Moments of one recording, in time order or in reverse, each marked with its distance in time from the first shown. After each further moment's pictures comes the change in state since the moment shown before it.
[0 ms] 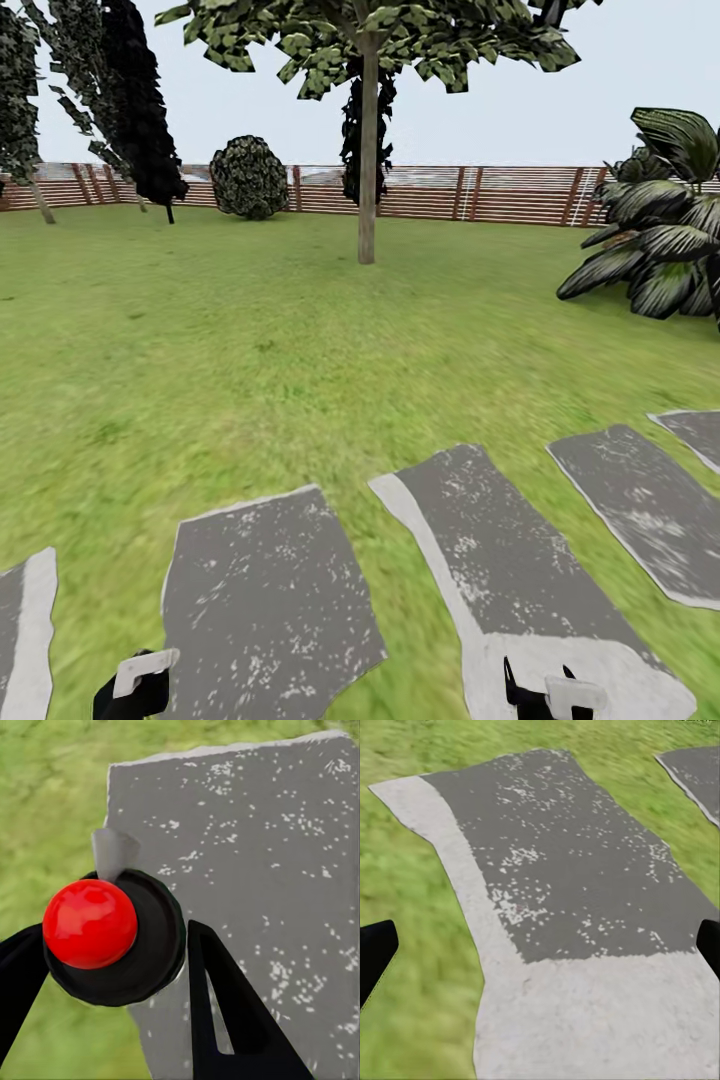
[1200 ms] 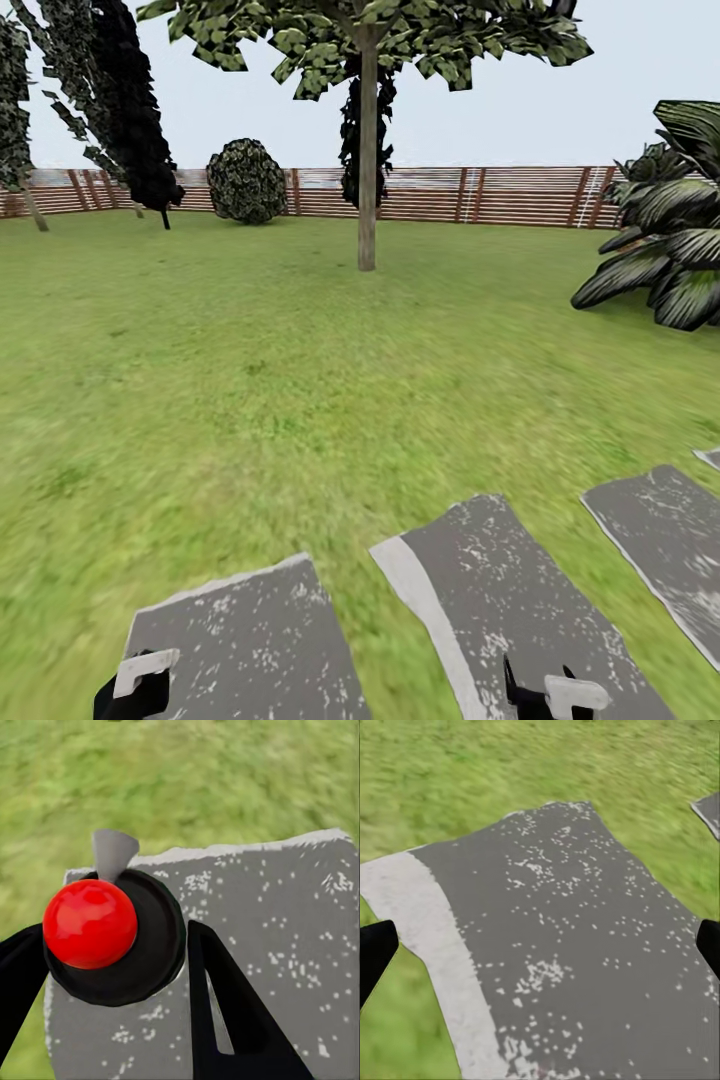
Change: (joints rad) left arm 0.000 0.000 -0.002 0.000 0.000 0.000 -0.001; right arm 0.000 0.000 0.000 0.000 0.000 0.000 -0.001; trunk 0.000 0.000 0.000
